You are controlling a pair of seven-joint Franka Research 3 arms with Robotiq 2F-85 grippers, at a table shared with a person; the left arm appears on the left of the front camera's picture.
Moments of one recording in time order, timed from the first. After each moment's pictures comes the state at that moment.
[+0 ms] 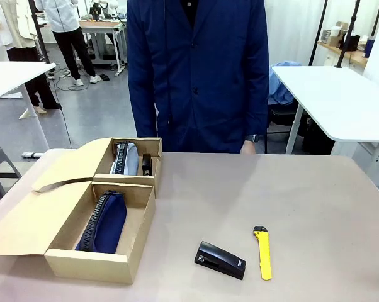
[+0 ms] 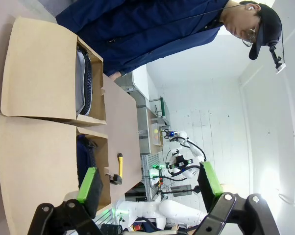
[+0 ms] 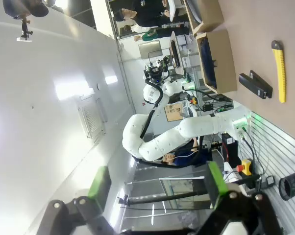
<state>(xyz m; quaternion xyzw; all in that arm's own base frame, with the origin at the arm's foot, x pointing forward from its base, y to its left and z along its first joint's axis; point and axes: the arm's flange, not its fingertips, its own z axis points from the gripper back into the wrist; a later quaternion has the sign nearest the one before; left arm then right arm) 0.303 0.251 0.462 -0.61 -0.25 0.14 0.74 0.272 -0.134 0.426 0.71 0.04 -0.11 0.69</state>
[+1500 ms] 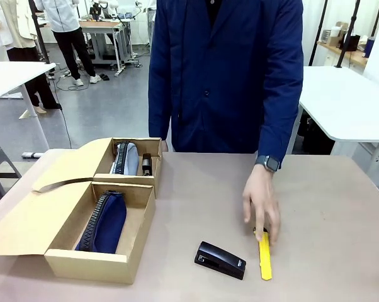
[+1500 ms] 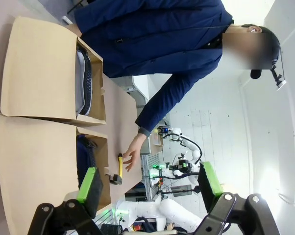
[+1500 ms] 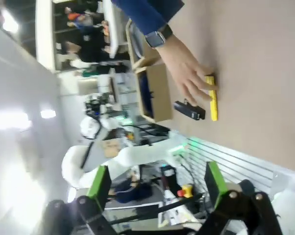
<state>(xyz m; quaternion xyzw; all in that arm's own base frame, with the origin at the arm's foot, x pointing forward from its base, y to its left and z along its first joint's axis) 0.302 0.251 0.463 -0.61 -0.25 0.14 0.74 0.230 -0.171 0.447 0.58 -0.06 -0.14 0.80</state>
